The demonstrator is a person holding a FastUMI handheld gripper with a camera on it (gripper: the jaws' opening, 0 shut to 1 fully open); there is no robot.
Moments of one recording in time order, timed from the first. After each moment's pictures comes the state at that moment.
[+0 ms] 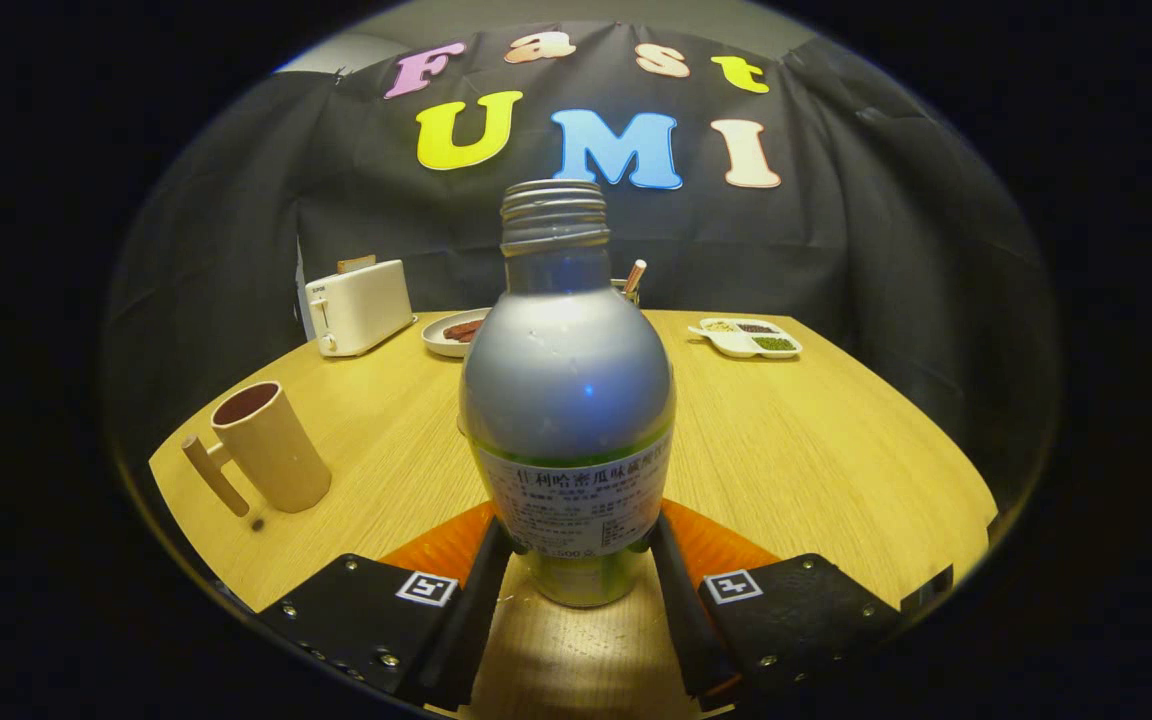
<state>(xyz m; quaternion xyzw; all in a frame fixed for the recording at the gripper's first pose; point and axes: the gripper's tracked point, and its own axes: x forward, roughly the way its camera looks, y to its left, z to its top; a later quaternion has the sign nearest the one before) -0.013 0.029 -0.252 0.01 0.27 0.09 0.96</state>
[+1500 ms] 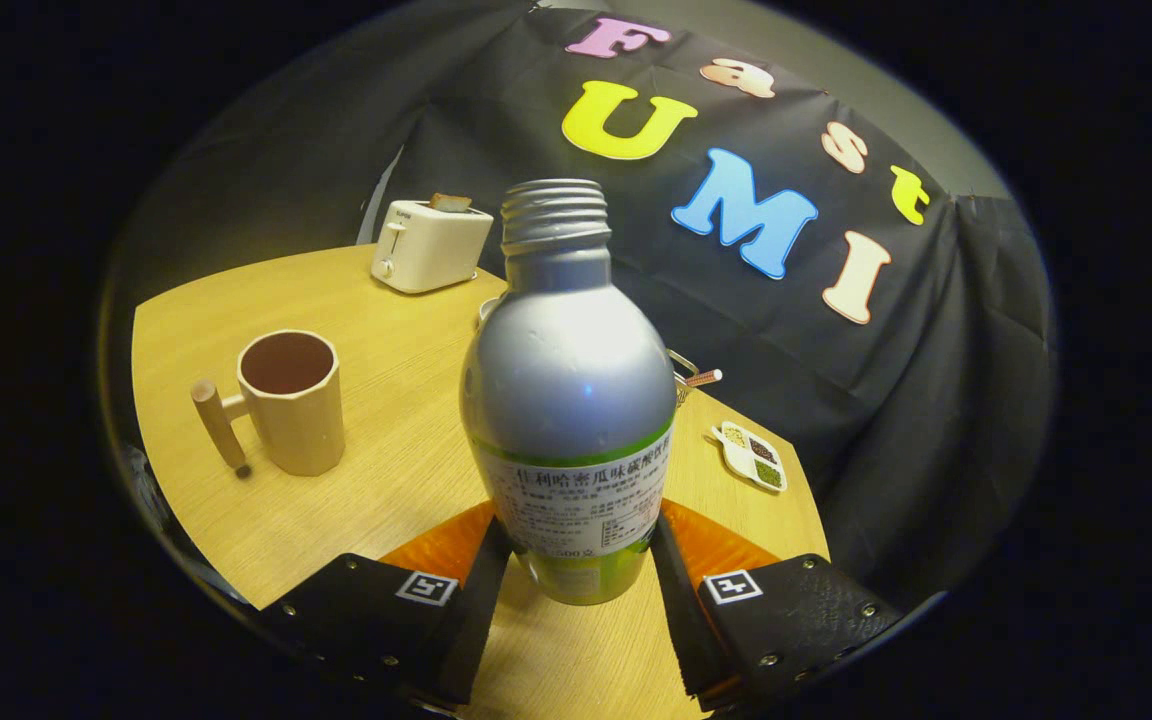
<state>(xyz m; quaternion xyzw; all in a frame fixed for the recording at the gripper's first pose) 0.012 0.082 -0.187 -0.23 0.26 0.15 0.93</state>
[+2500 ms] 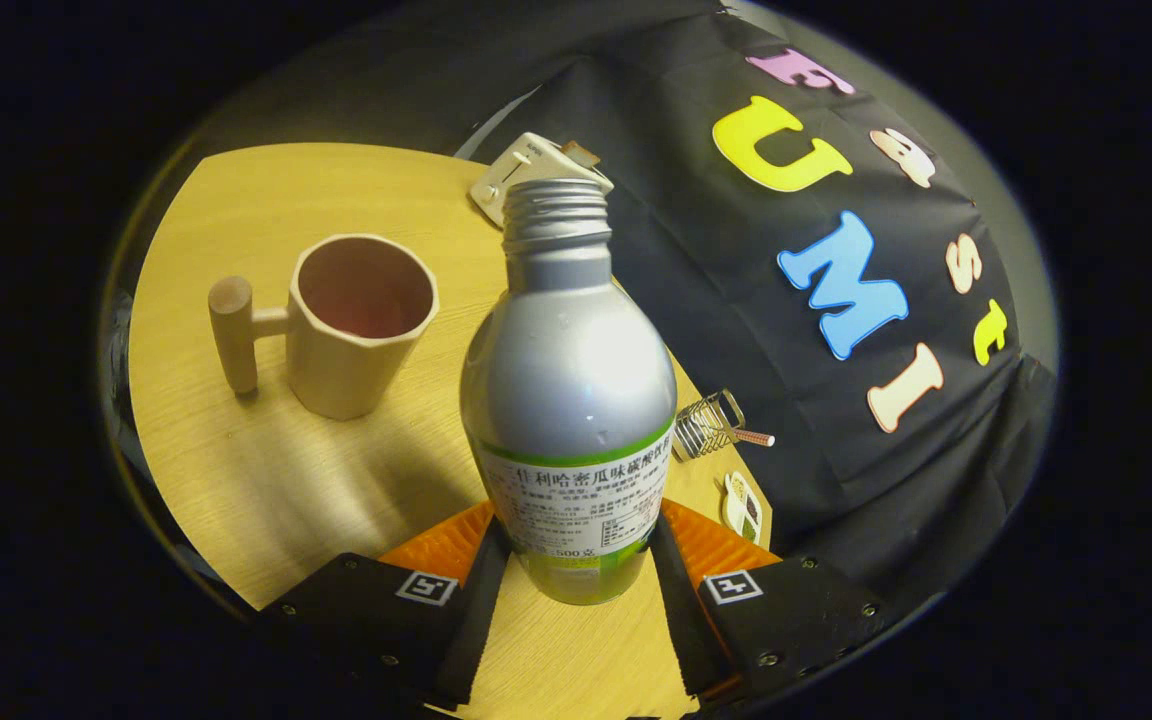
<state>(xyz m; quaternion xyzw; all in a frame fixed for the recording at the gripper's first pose) 0.012 0.138 -0.209 -0.43 0.27 0.20 0.84</state>
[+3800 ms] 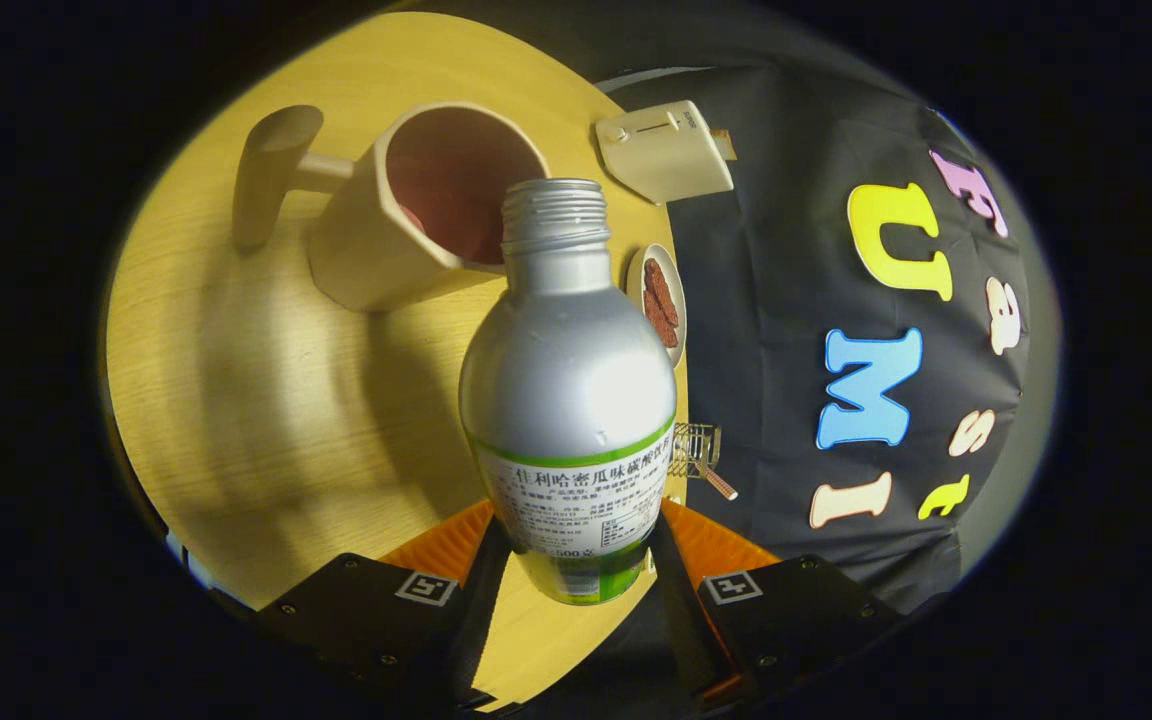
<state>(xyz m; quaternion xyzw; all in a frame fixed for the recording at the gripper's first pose) 0.026 0.138 -0.210 -0.64 0.28 0.20 0.69</state>
